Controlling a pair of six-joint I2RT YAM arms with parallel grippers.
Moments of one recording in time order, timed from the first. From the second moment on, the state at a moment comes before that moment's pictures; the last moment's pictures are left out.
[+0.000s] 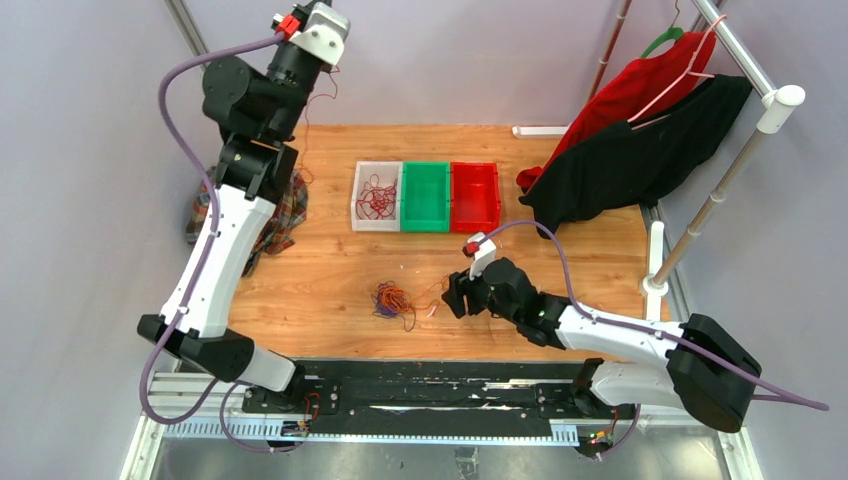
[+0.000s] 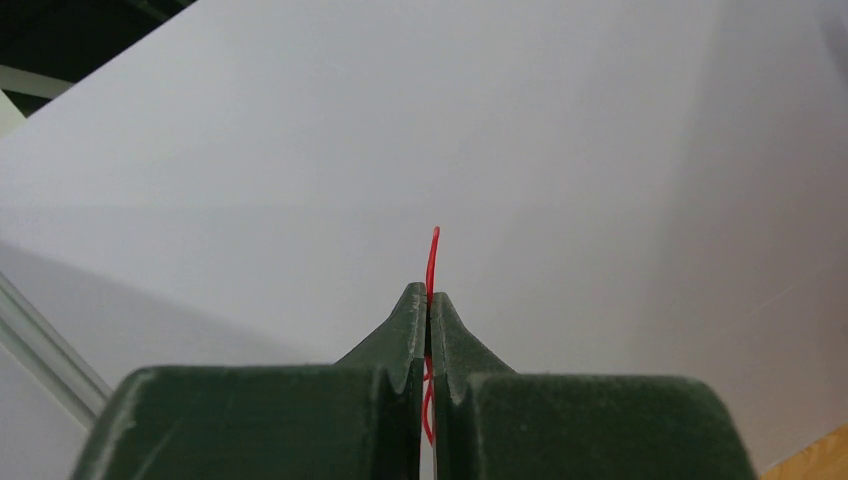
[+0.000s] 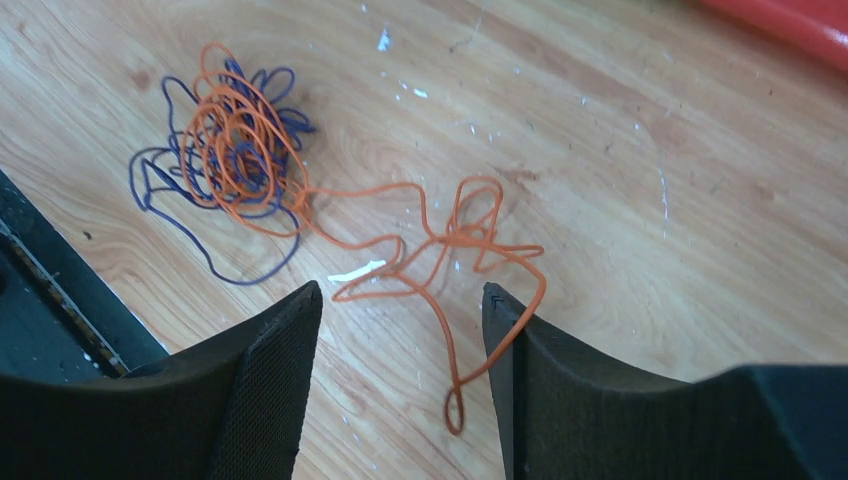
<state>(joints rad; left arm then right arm) -0.38 1.43 1.87 0.13 0.10 0.65 0.93 1.17 0.49 0.20 0.12 0.29</state>
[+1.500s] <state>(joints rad) -0.29 1.60 1.70 0.08 0.17 0.51 0.93 1.08 0.43 0.13 0.15 0.33</state>
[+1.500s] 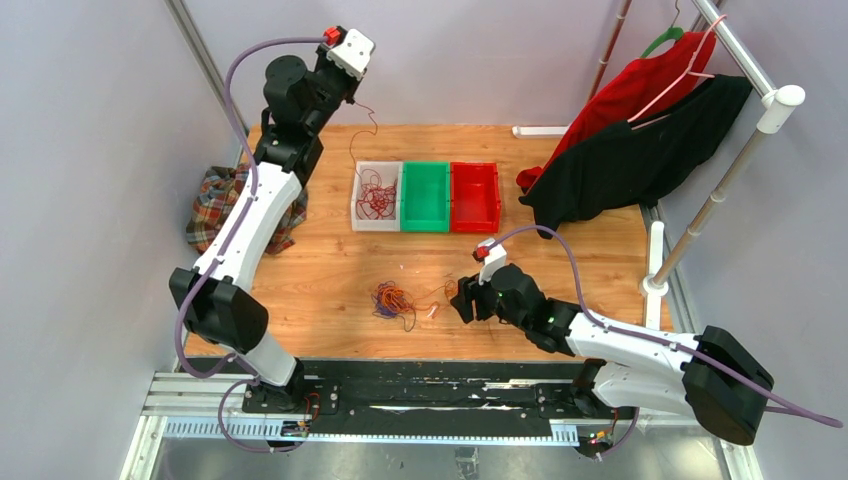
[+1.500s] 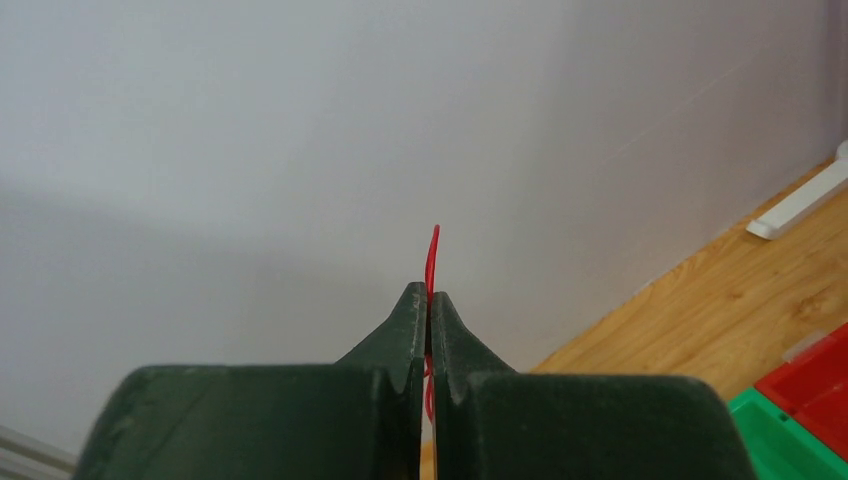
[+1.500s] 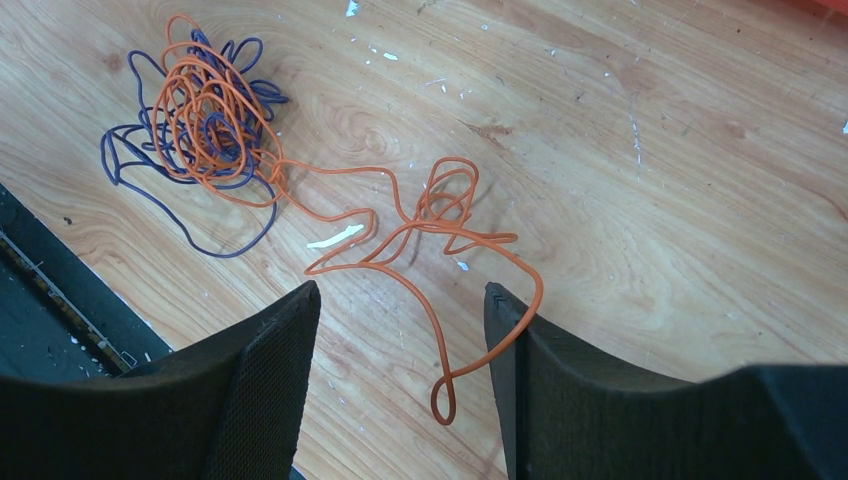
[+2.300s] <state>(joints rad) -0.31 1.62 1.50 -0.09 0.19 0.47 0.93 1.08 0.43 0.13 0.17 0.33</state>
